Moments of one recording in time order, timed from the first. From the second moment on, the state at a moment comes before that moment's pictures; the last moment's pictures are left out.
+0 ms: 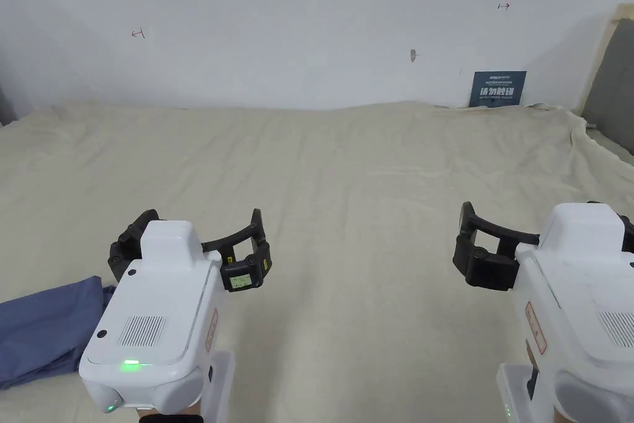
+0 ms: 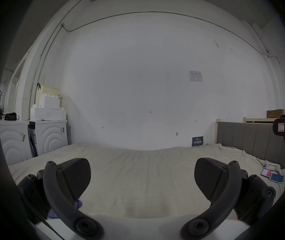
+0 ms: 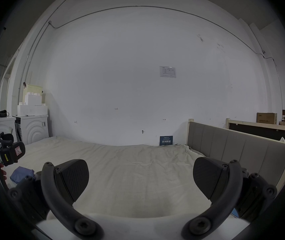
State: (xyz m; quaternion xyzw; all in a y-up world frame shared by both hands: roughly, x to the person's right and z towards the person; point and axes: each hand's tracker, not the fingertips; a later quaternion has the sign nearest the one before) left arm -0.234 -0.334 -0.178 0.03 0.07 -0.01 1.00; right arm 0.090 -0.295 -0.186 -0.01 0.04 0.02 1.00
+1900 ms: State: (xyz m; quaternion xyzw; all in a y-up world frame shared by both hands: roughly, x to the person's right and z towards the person) left arm -0.240 -0.330 -0.175 0.03 0.07 -0.01 1.00; right arm 0.095 -0.274 -0.202 -0.17 -0.04 -0.06 0.98
